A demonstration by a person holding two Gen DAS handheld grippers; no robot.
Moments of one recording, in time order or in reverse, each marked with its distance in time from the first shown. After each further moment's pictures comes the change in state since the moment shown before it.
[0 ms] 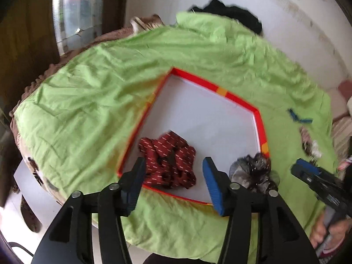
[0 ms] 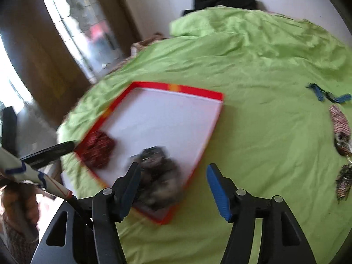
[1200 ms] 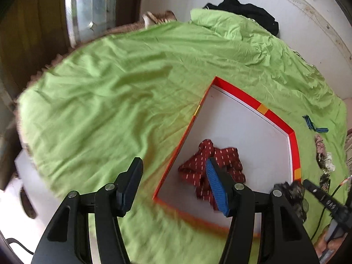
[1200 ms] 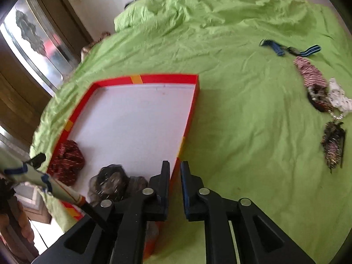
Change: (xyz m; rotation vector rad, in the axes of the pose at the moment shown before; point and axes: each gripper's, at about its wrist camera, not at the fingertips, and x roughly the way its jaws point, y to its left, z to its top) left arm 0.032 -0.037 -0.010 -0.038 0.002 0.124; right arm 0.005 -0.076 -0.026 0.207 0.030 -0.119
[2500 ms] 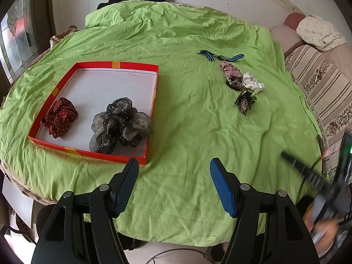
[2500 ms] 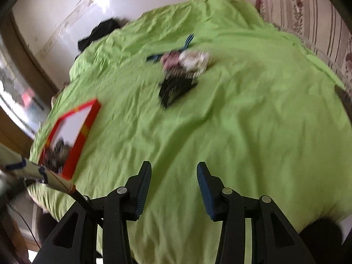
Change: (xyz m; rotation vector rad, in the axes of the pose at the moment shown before) left arm -0.090 -0.220 -0.141 0.368 0.070 -0.253; right arm -0.167 -0.187 -0.128 0.289 -0.204 -0.156
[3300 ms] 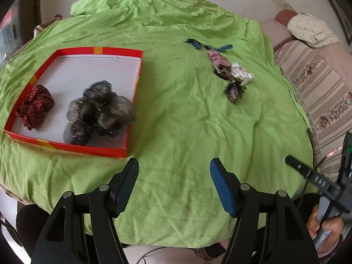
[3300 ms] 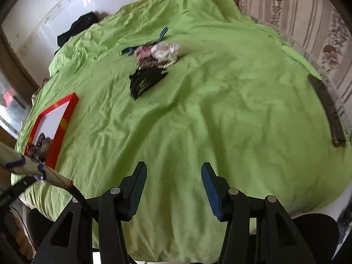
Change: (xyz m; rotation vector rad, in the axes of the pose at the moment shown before) left arm 0.031 0.000 -0.009 0.019 0.059 -0.129; right arm -0.019 -0.018 -0.021 0.017 0.073 -0.142
